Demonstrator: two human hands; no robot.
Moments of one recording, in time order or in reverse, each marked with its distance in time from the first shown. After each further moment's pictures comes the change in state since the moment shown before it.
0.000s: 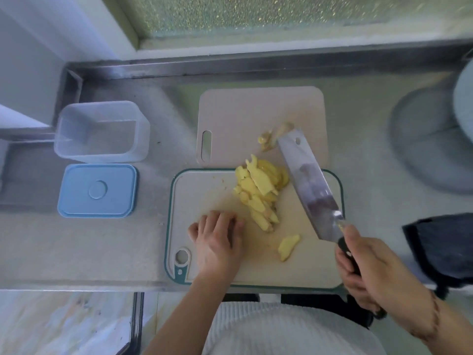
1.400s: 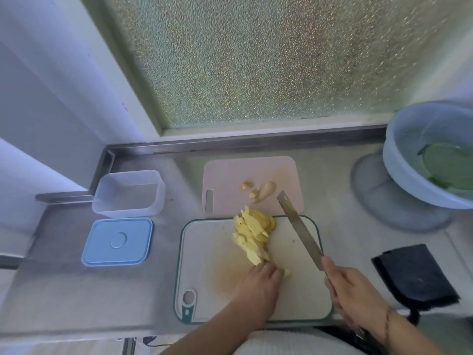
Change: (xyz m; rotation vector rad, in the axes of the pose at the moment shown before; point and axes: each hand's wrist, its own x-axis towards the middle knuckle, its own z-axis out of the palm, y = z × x) left_hand -0.009 0.041 0.015 0.094 -0.390 0.722; right_hand -0.023 0.002 -0.004 -0.331 0.226 -0.121
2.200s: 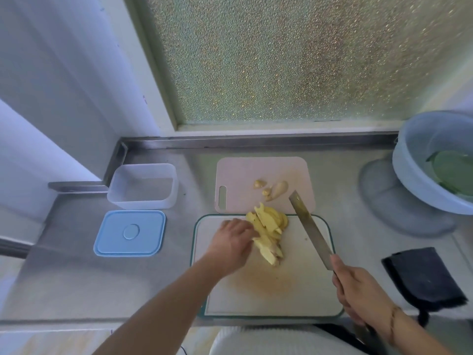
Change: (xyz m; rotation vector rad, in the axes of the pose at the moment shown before) left_hand 0.009 -0.106 -0.054 -0.078 0.202 0.007; right_hand -0.003 -0.002 0.022 0.086 0.000 0.113
